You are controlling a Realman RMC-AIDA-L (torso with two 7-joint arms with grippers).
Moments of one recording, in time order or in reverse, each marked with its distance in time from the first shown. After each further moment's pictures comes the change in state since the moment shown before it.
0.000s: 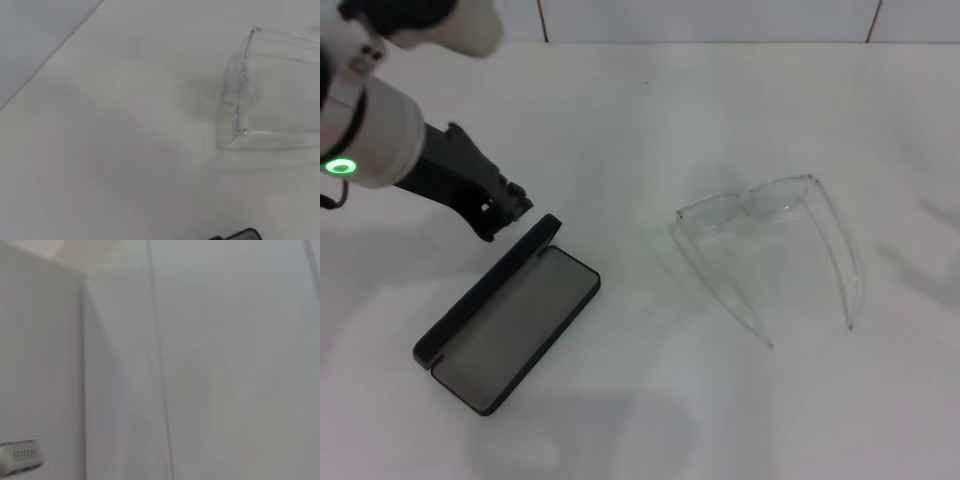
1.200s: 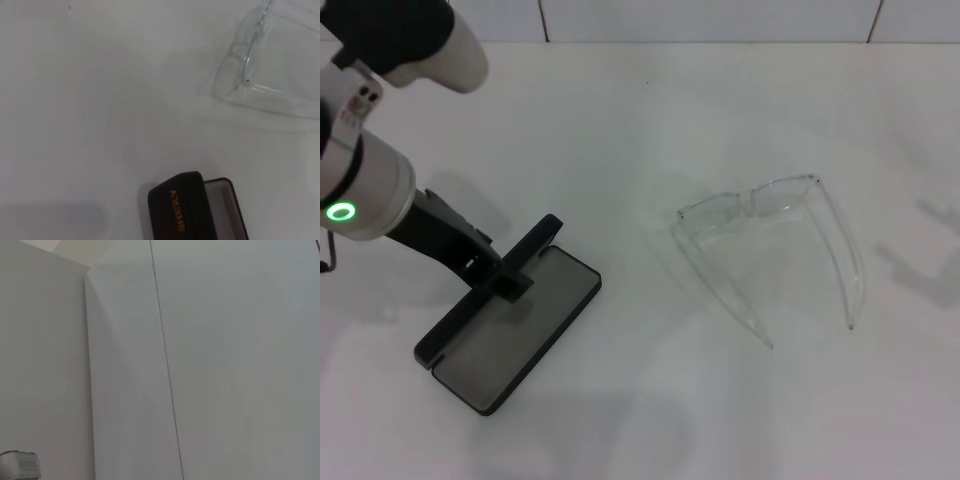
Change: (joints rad) left arm 0.028 -0.003 0.025 -0.042 0.024 0.071 -0.217; right arm 0.024 0.006 0.030 0.014 -0.056 0.012 -0.008
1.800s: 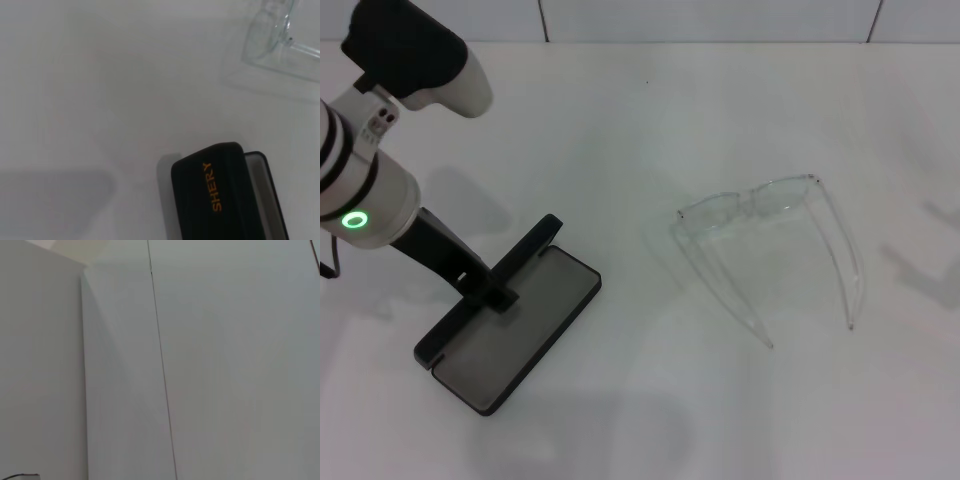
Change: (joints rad) left arm -0.044 0.004 -0.004 -0.193 0.053 -0.074 0.044; right arm -0.010 0.002 0.008 0.000 0.003 0.002 -0.016
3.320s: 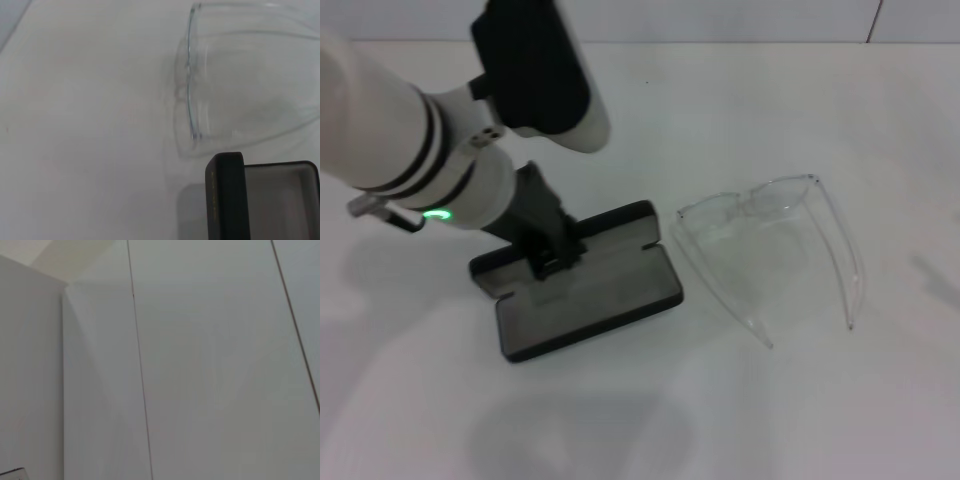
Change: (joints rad) left arm 0.015 -0.003 0.232 0.138 -0.025 -0.158 0.224; right arm -0.059 0.002 0.027 0.010 0.056 -0.035 -0.004
